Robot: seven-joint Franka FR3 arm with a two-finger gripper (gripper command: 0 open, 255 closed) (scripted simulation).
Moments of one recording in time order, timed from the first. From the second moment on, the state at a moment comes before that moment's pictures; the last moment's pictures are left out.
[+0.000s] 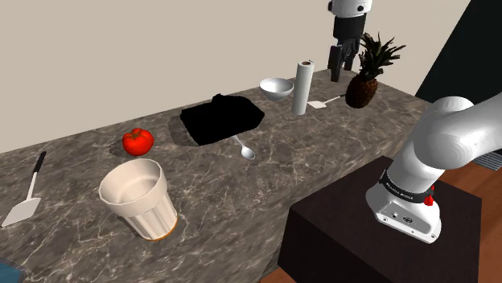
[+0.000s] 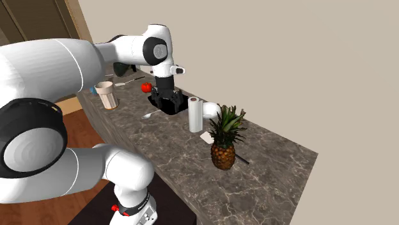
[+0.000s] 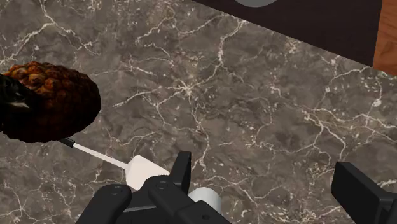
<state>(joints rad) 0.02 -0.75 0.00 -2.43 -0.07 1.56 0.01</state>
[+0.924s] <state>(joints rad) 0.06 -0.77 -0.38 -2.59 -0.36 1.79 -0.70</state>
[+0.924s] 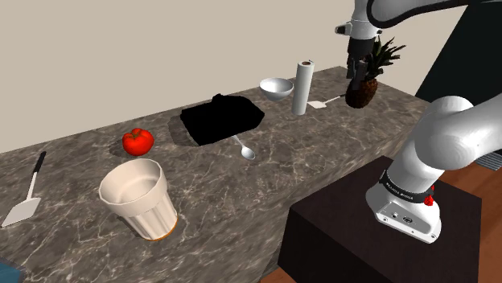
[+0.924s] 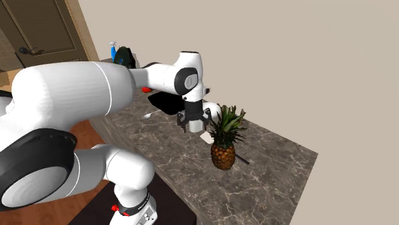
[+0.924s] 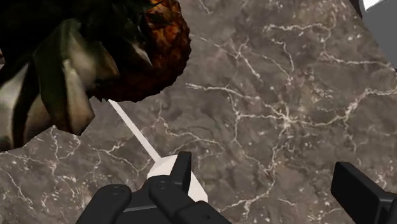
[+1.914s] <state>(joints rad) 0.32 -0.31 -0.90 -2.44 -0.39 2.22 -1.54</state>
